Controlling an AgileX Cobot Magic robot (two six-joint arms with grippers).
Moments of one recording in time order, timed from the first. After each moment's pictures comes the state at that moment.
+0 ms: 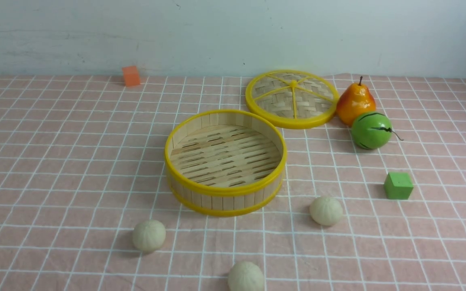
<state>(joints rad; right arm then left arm) -0.05 0.11 -0.19 0.87 0.29 -0.16 0.03 0.10 -0.29 -0.54 0.32 -0.45</state>
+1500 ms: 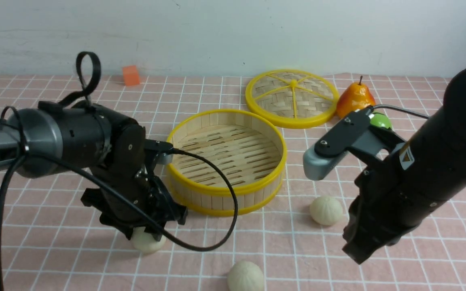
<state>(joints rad) 0.56 1.44 -1.16 0.16 1.04 -0.28 -0.42 1.83 -1.17 0.09 0.75 -0.29</state>
